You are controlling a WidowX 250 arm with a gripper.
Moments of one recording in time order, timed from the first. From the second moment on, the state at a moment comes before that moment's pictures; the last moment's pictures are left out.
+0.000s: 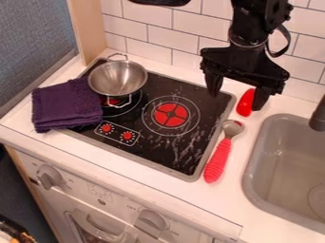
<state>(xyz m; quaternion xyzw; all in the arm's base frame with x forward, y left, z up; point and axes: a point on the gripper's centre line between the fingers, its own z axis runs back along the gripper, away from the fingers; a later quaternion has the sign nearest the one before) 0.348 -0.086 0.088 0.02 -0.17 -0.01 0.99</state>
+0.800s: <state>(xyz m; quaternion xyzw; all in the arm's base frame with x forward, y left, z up) 0.364 -0.049 0.071 0.07 -0.13 -0.01 0.99</state>
